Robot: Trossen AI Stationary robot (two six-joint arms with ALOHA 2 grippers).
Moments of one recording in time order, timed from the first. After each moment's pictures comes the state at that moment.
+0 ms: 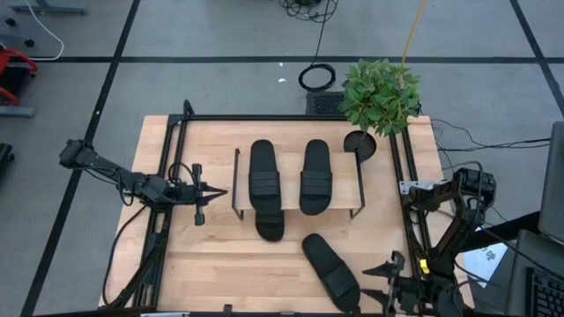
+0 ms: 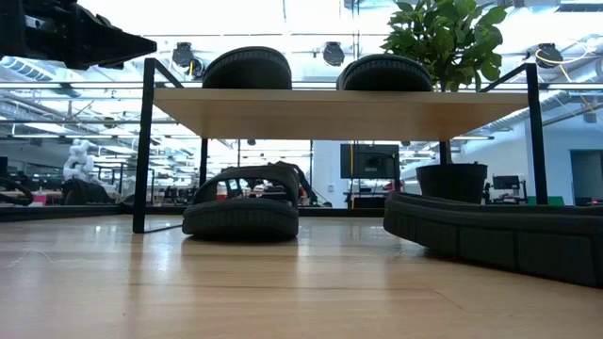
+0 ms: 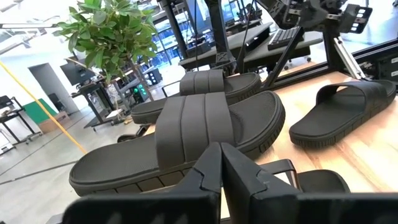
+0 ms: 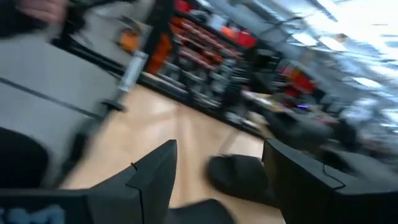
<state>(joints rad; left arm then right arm) -0.41 0.49 0.17 0.31 -0.47 0.33 1.33 1.68 0.72 0.79 1.42 -0.27</state>
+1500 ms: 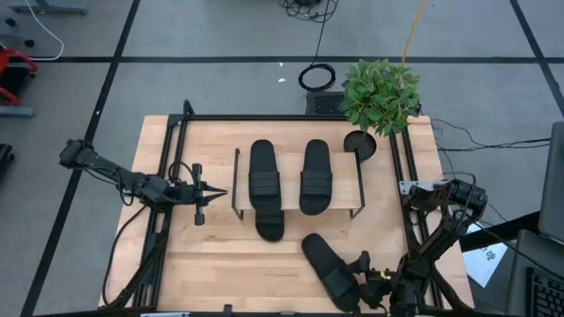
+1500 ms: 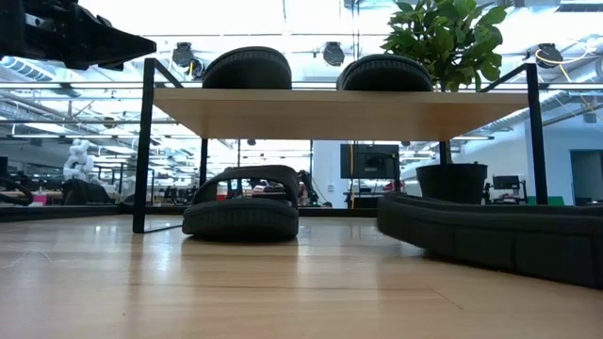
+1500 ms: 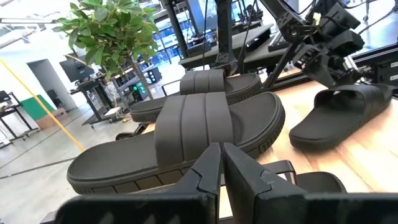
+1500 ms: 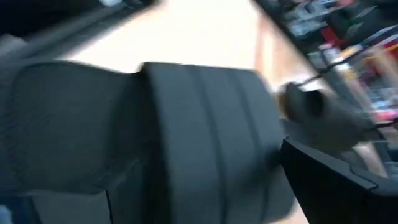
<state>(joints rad) -0.41 0.49 0.17 0.31 -0.47 0.30 1.14 1.83 0.75 0.15 1.04 0.07</state>
